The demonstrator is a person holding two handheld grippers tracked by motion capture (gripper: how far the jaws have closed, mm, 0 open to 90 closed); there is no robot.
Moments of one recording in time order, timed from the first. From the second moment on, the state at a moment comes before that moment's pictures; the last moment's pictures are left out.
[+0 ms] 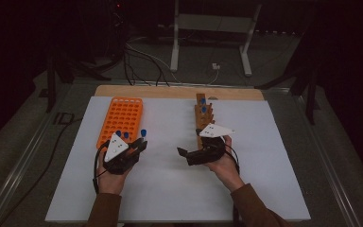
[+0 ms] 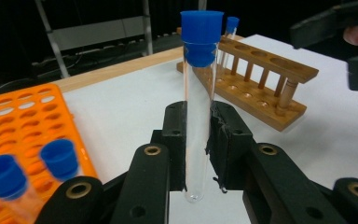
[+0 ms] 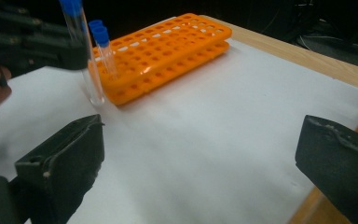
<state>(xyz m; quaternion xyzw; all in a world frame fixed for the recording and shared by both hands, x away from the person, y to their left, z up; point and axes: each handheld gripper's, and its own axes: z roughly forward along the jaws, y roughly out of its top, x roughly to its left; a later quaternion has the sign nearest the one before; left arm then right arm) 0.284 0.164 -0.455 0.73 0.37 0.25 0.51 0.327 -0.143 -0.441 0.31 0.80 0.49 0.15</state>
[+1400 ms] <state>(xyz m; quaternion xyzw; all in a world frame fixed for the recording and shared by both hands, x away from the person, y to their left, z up) 0.287 0.224 -0.453 0.67 0.46 0.32 0.49 0.319 -0.197 -0.439 0.35 0.77 0.50 0.18</state>
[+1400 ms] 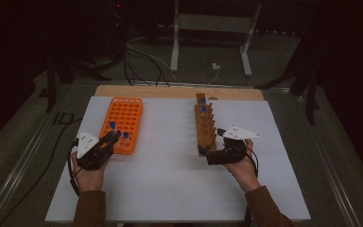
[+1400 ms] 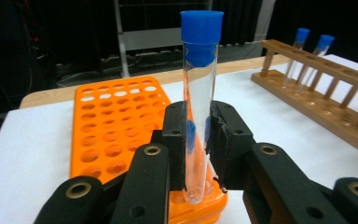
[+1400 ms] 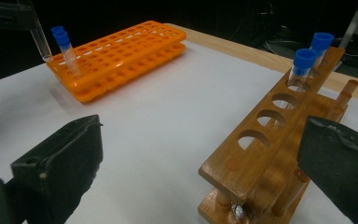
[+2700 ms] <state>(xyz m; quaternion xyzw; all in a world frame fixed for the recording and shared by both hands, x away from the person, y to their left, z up) 0.309 0.221 -0.493 0.69 0.52 0.31 0.39 0.318 -0.192 -0.441 0.34 0.78 0.49 0.18</state>
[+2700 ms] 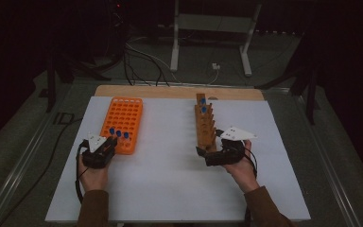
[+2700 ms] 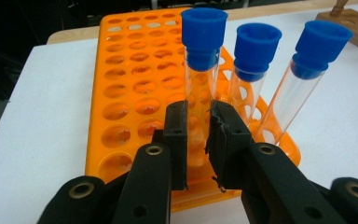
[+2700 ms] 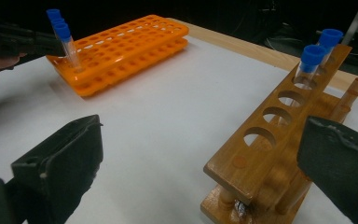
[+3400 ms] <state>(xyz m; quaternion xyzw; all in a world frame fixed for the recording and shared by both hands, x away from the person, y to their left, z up) 0.308 0.226 -0.496 0.70 0.53 0.29 0.38 0.318 -0.194 -0.442 0.35 0.78 0.49 0.18</state>
